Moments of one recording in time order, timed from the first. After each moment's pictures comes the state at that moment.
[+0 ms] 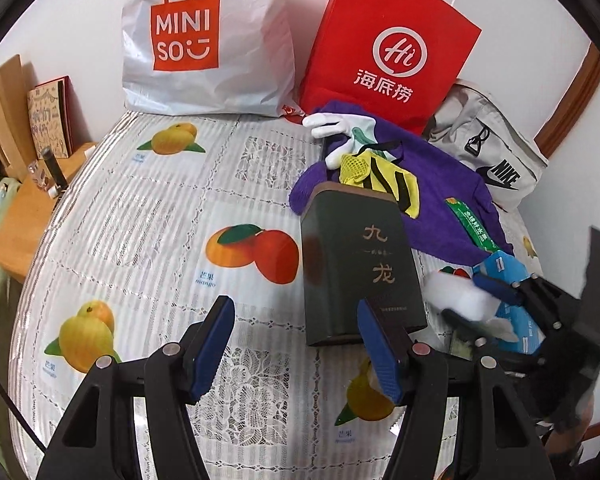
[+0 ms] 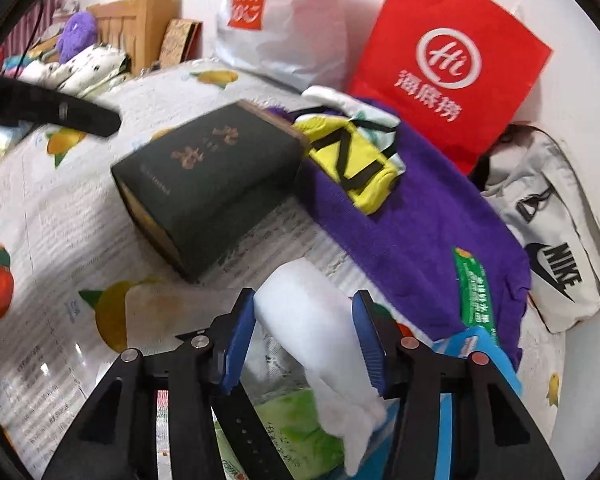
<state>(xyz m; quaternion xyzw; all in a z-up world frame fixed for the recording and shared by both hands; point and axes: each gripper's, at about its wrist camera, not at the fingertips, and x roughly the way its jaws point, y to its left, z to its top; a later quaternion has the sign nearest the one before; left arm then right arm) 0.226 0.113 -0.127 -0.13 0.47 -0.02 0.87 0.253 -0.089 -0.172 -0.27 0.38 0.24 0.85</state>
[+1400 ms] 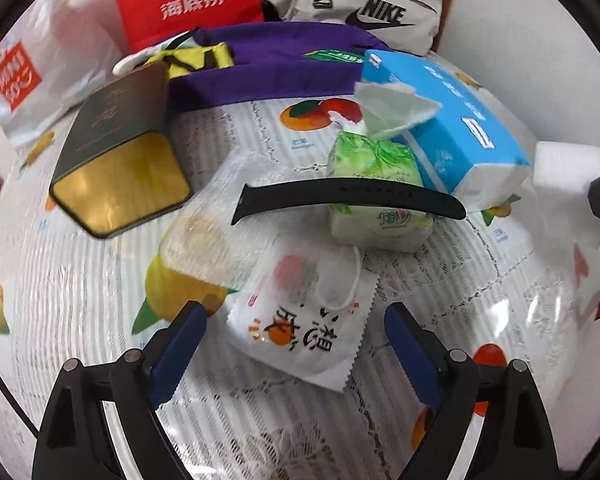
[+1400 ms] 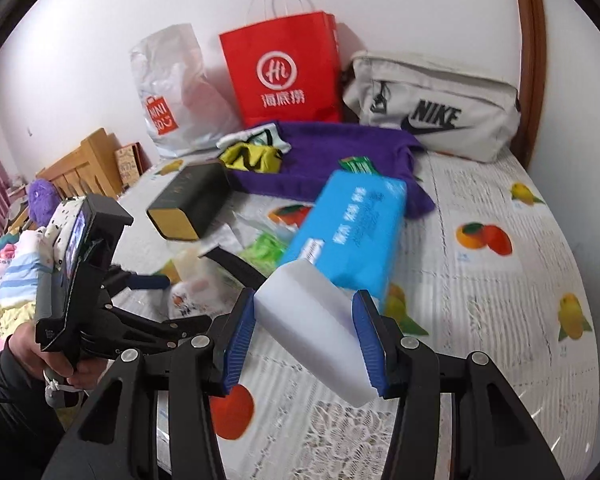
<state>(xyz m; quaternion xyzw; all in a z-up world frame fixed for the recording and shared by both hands) 0.159 -0.051 -0.196 0.07 0.51 -0.13 0.85 0.121 -0.259 -0.137 0.01 0.38 0.17 0.91</state>
